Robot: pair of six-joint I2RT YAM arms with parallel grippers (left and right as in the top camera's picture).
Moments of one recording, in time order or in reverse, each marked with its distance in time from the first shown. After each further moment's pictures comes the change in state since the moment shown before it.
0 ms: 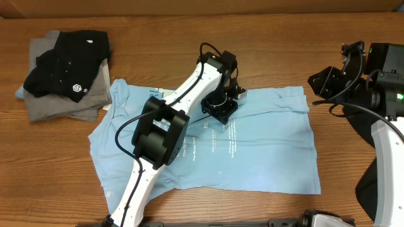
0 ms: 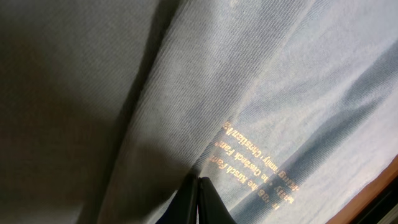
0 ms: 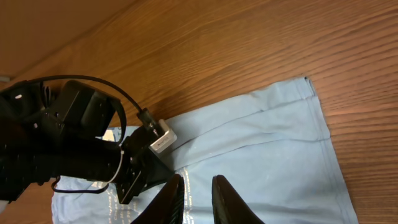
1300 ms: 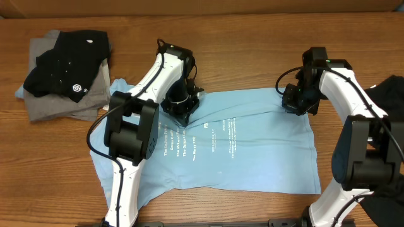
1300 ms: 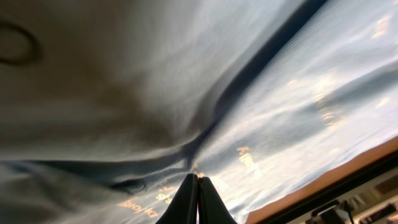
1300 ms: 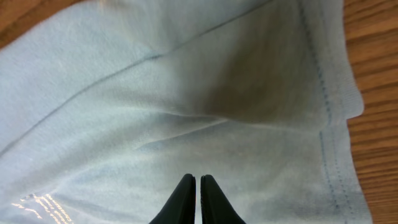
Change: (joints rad) left arm 0.218 -0.103 -0.109 -0.216 -0.135 -0.001; right arm 0.131 0.579 -0.005 -0.009 0.271 0.065
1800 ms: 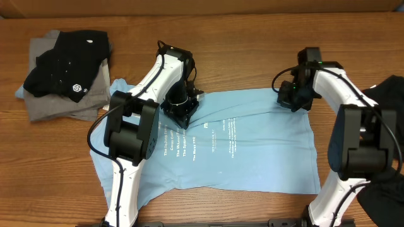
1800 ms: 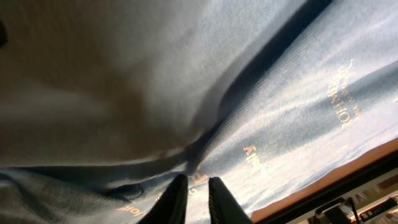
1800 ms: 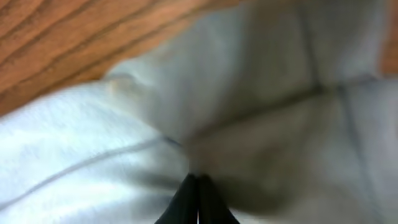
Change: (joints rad) left arm 0.000 0.000 -0.061 0.018 -0.005 0.012; right arm 0.009 0.078 0.000 0.146 -0.003 0.000
